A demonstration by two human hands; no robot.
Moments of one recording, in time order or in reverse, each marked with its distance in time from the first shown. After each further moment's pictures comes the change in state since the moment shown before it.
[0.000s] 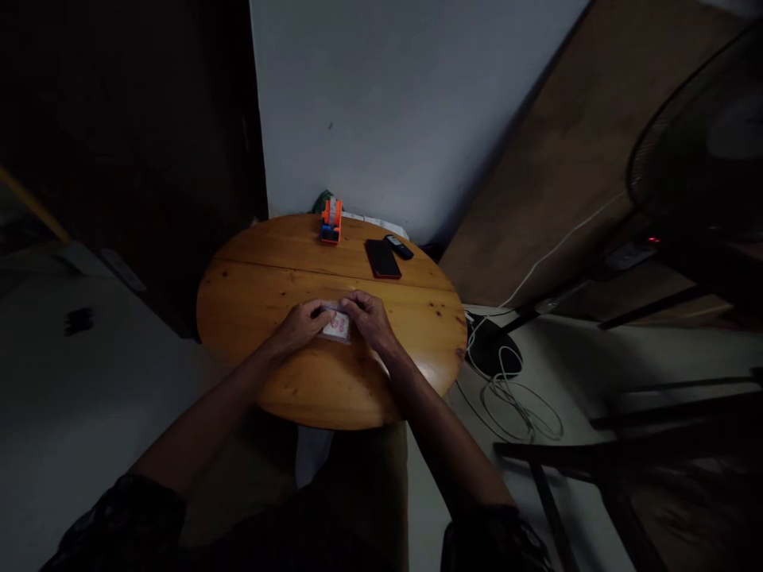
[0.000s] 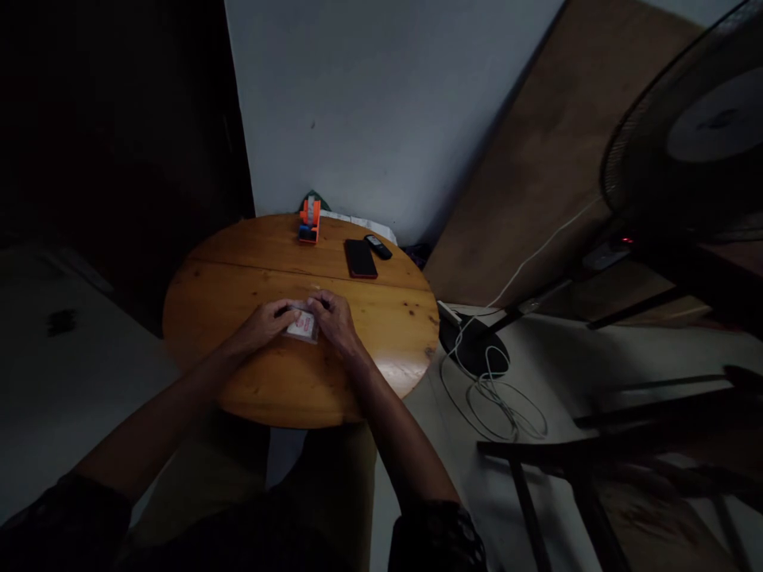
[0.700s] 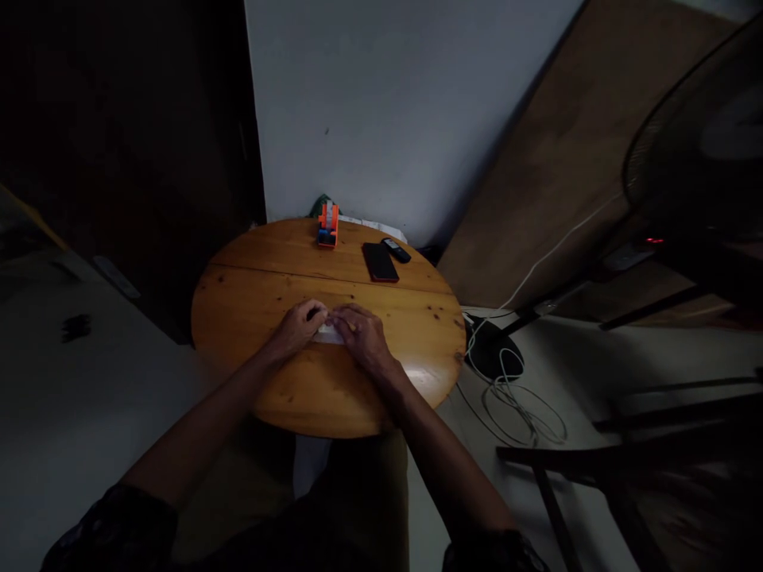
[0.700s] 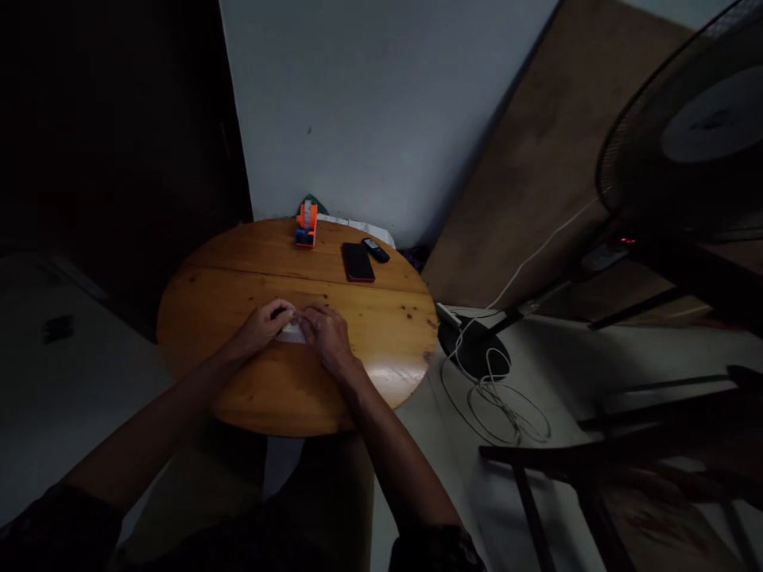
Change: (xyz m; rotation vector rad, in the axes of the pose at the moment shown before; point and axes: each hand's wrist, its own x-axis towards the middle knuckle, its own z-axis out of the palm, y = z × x) left_hand 0.008 -0.009 0.006 0.099 0.106 0.075; right_hand -0.020 -0.002 -0.001 -0.559 -0.044 -0.407
